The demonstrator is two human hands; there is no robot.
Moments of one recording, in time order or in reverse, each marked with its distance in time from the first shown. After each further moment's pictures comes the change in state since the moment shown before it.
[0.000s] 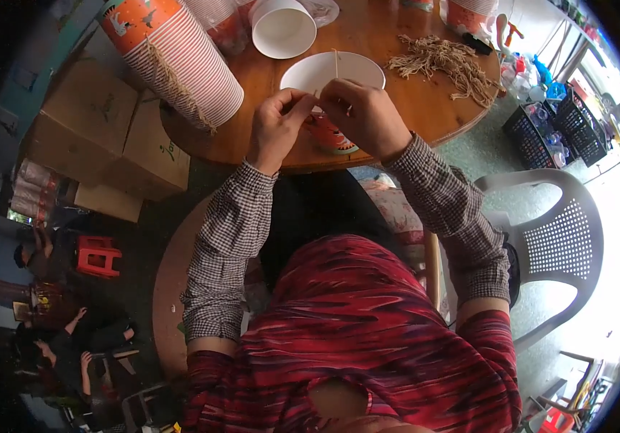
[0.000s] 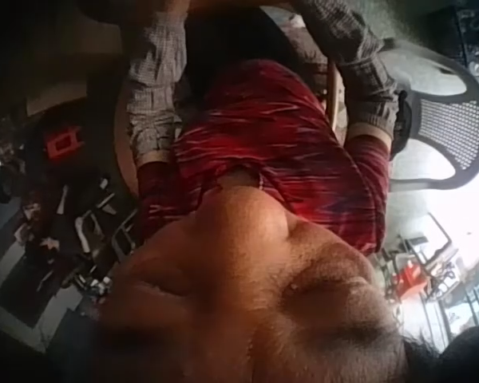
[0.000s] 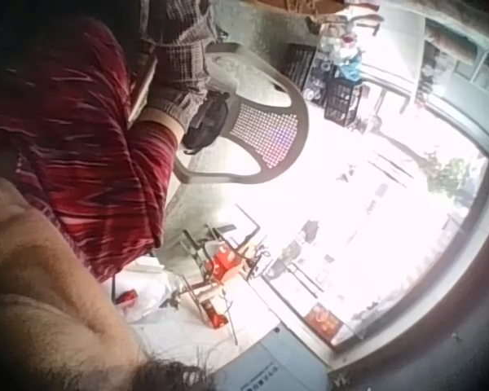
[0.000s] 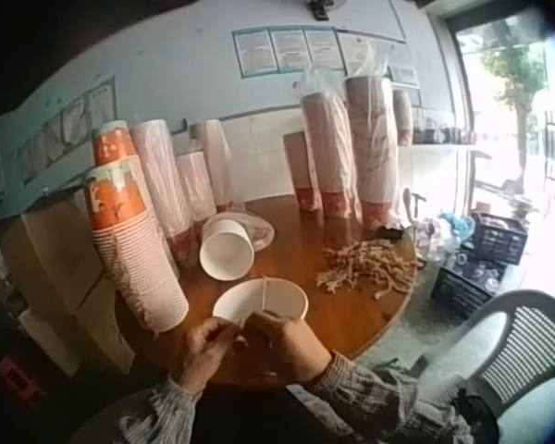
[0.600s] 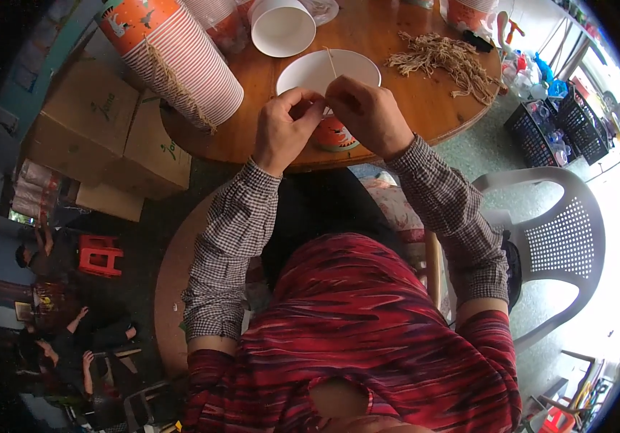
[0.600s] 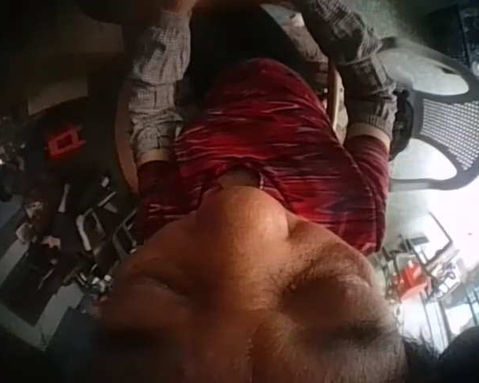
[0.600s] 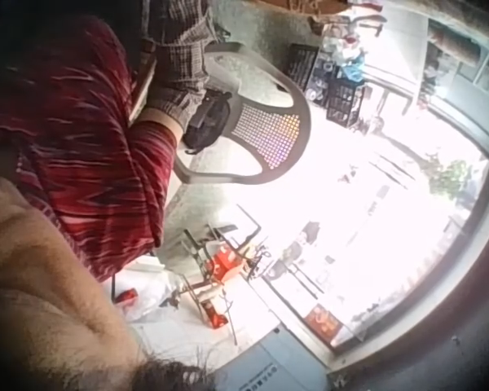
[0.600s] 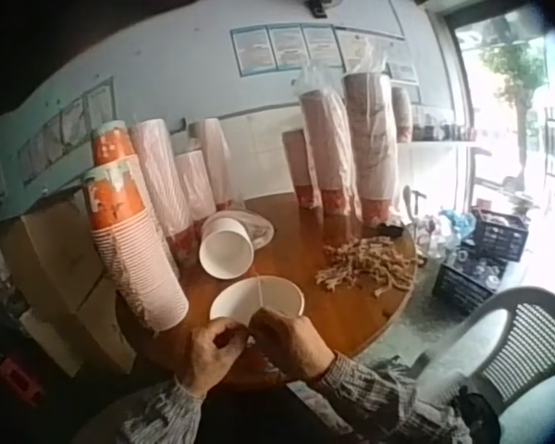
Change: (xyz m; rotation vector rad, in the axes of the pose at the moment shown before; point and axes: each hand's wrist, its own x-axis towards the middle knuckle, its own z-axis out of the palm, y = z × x) left_hand 0.001 -0.006 0.009 0.220 0.003 0.229; right_hand -0.007 0.007 0.000 0.053 0.068 0.034
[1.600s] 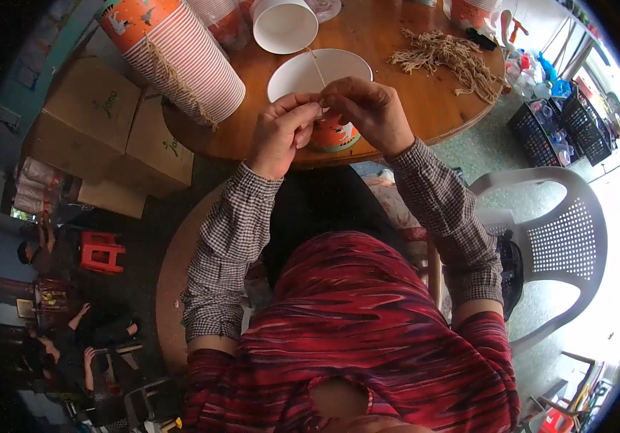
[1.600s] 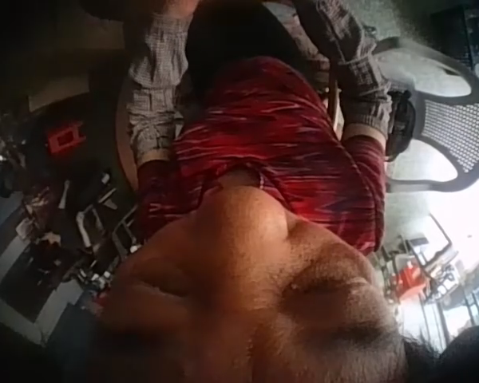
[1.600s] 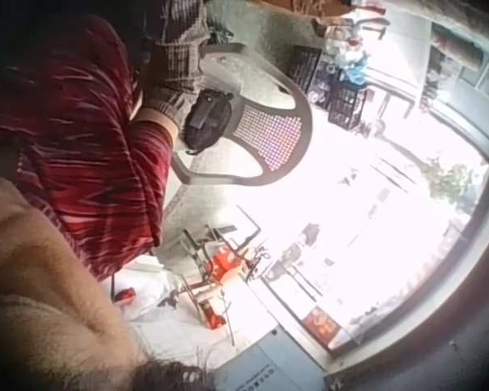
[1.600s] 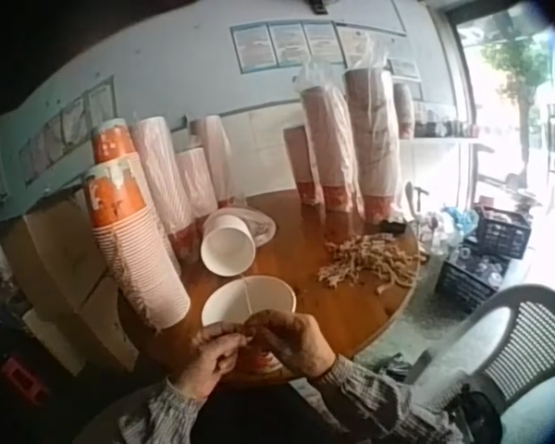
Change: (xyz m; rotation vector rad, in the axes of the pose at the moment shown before) left_hand -0.012 0.011 -0.008 -0.794 -0.082 -0.482; right_hand -0.008 0.009 0.008 0.575 -0.029 0.211
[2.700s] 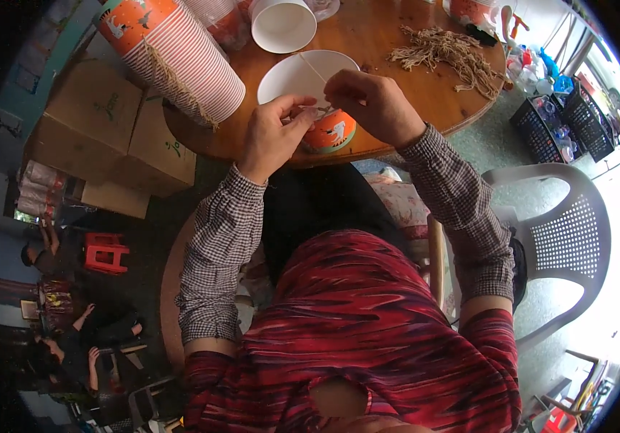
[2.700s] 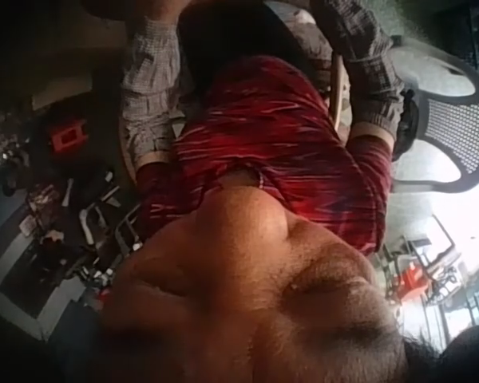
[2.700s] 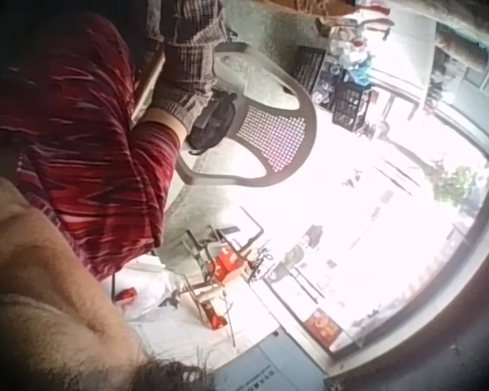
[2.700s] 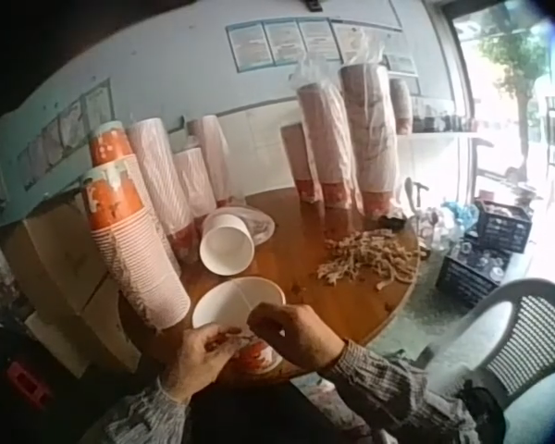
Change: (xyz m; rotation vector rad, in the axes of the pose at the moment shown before) left_hand -0.007 0.012 0.001 0.780 0.045 0.222; right_hand 0.009 -0.013 -0.018 -0.578 -0.125 -0.139
